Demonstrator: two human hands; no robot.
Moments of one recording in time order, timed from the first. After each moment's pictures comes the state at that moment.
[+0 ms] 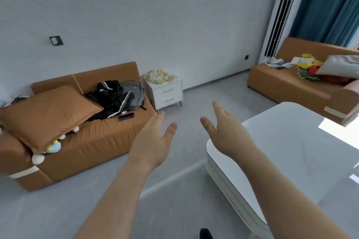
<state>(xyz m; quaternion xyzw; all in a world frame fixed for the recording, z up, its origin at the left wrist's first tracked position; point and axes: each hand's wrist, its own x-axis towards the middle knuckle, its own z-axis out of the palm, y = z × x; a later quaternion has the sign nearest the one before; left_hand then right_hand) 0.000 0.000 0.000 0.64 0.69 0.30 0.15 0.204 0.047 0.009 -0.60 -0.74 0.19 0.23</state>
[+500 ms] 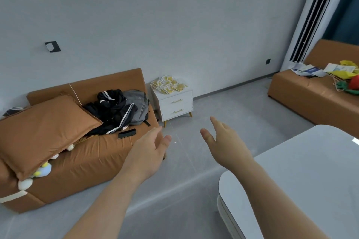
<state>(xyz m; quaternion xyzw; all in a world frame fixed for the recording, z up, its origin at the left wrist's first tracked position) -0.051 0.270 -0.022 0.60 0.73 0.27 0.20 0.164 0.336 -0.023 -0.58 -0.75 0.25 0.20</state>
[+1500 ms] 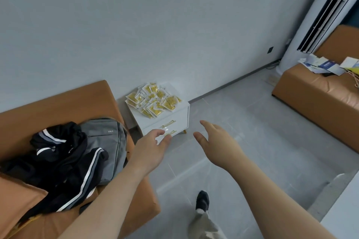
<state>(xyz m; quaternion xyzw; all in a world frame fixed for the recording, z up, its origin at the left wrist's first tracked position) -0.267 0.947 -0.116 0.57 0.71 0.24 0.34 -0.057 0.968 -0.091 -0.63 -0.72 0.27 0.11</state>
